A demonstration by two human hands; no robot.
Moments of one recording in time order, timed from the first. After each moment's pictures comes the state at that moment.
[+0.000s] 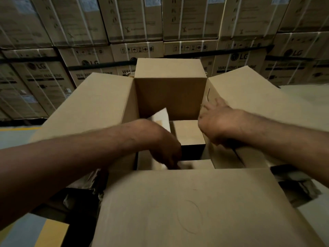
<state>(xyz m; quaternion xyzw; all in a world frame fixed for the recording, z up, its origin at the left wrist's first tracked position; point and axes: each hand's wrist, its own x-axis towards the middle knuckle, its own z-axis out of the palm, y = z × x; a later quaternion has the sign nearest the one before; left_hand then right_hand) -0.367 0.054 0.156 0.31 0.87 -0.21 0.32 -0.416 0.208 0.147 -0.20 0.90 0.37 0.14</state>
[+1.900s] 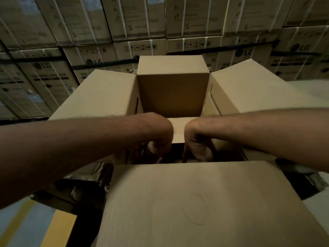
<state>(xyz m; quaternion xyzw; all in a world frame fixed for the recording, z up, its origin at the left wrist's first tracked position) -0.381 0.049 0.150 0.17 0.83 -0.33 0.42 -0.431 0.155 0.089 -0.12 0.80 0.23 0.54</state>
